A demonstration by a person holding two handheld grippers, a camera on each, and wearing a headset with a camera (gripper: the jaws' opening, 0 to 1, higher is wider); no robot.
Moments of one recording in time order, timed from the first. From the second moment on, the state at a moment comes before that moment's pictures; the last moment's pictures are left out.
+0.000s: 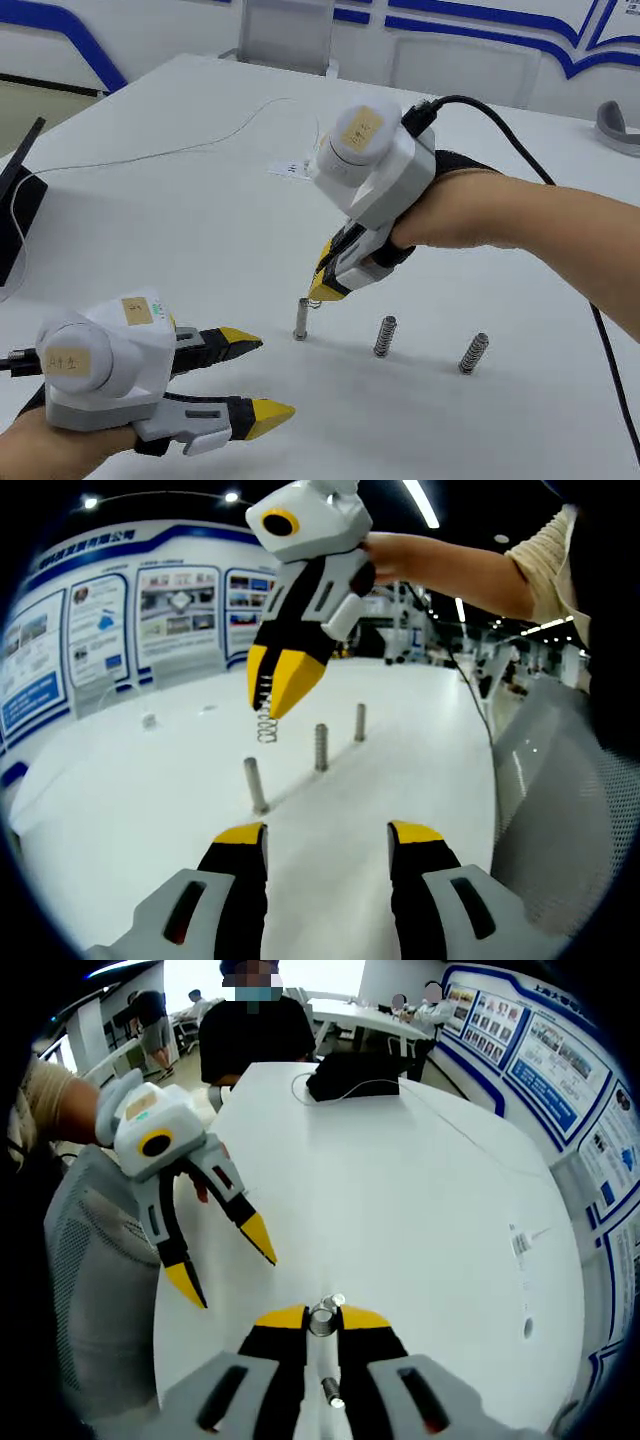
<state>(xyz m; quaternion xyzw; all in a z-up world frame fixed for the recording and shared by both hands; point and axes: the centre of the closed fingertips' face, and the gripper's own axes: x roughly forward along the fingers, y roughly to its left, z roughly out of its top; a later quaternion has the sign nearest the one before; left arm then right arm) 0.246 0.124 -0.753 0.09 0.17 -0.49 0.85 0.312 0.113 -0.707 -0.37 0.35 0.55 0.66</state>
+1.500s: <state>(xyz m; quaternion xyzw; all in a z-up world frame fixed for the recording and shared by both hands) 0.246 0.129 -0.758 0.08 0.18 -0.48 0.85 0.330 0.123 -0.732 -0.37 0.37 0.54 0.65</state>
